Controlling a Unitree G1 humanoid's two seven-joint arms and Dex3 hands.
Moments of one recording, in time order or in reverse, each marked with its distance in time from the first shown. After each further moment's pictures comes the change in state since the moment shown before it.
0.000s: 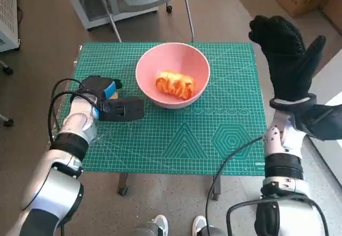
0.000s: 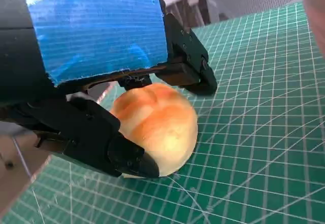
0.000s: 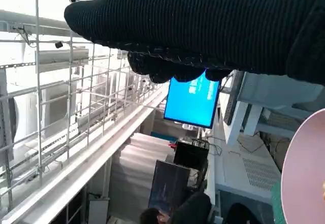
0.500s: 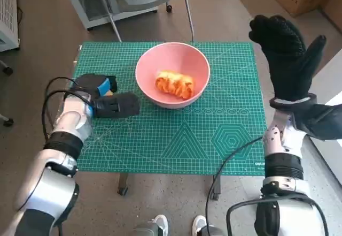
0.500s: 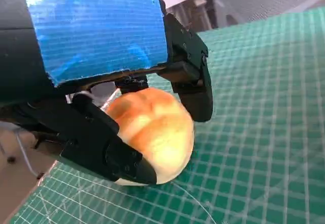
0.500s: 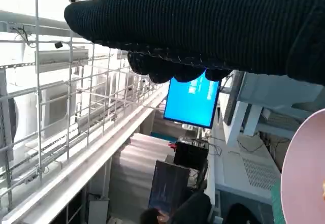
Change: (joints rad) left arm 0.000 0.063 0.051 -0.068 -0.042 0.010 -0.051; right arm 0.000 0.000 0.000 0.000 0.000 0.001 0.000
